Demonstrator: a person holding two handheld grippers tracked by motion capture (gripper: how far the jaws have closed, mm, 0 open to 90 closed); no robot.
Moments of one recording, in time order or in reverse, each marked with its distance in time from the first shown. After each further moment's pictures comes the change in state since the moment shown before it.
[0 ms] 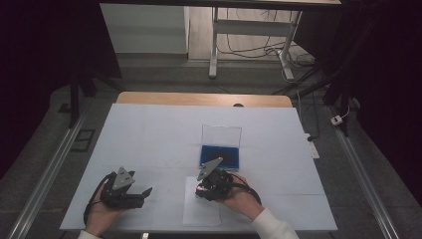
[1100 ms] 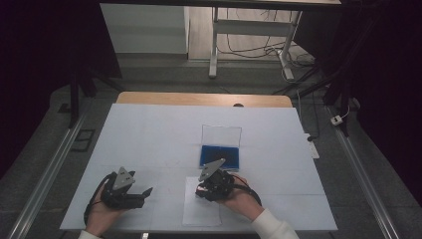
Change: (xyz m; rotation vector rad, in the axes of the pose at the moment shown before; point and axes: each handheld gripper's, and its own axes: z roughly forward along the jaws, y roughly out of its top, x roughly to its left) left arm 0.000 0.000 0.000 -0.001 0.001 -0.002; right arm 0.000 -0.005 0.000 -0.031 0.006 -0.001
